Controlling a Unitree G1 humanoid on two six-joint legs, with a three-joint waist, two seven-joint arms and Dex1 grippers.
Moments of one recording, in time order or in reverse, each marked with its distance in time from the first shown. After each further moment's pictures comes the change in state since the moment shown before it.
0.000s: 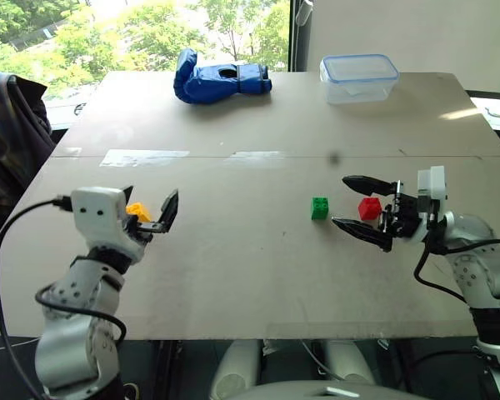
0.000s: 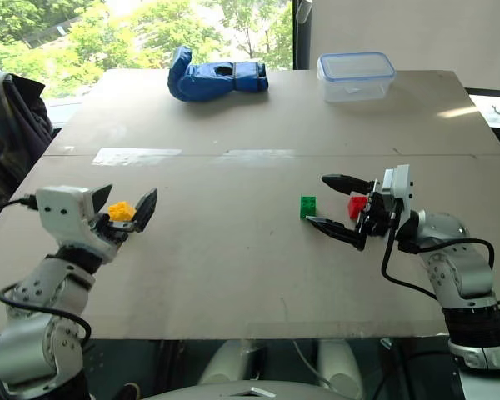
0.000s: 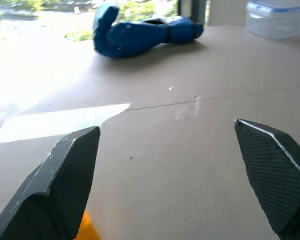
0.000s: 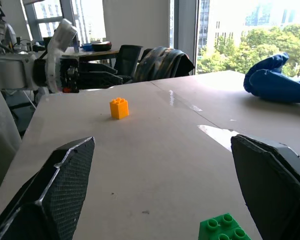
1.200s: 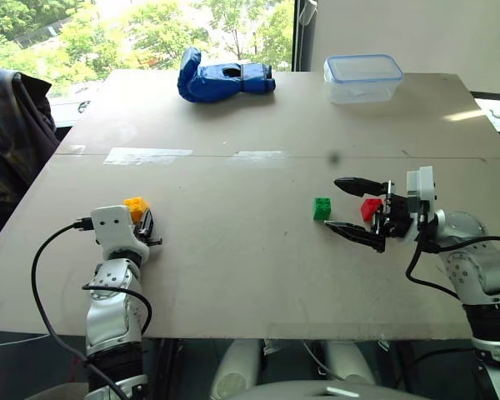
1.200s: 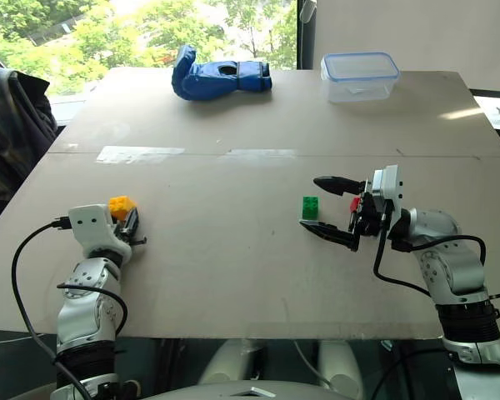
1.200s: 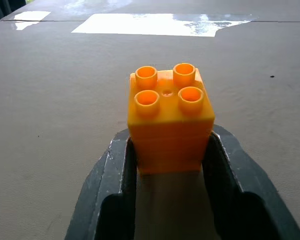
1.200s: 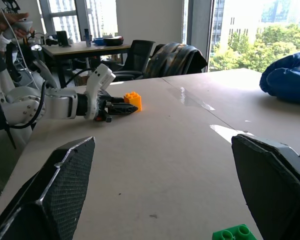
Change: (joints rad) left arm -0.182 0.085 -0.081 0.727 0.067 -0.435 0.154; right arm 0.007 0.003 0.019 -0.026 -0.028 0.003 -0.001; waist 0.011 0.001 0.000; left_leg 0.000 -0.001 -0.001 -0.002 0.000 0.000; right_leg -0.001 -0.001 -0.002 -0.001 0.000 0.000
